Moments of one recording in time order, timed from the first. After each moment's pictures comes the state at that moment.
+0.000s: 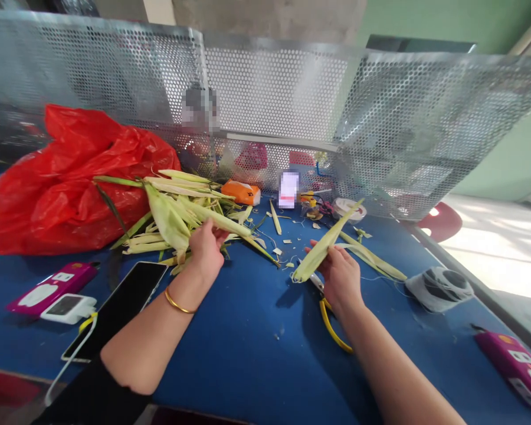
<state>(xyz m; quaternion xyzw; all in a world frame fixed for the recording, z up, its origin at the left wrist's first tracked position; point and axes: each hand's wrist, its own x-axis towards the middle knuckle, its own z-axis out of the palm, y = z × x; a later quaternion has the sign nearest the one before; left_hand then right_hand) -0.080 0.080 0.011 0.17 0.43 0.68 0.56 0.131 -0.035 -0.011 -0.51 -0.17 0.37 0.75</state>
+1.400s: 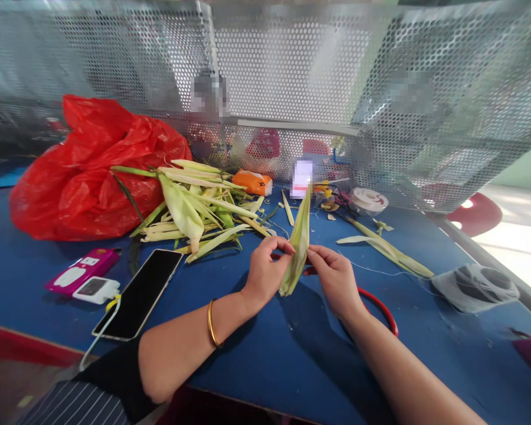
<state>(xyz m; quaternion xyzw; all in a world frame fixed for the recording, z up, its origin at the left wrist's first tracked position) -0.031 -0.006 -0.014 0.59 0.40 0.50 0.49 0.099 -0.050 -0.016 -0.54 -0.43 0.40 0.60</state>
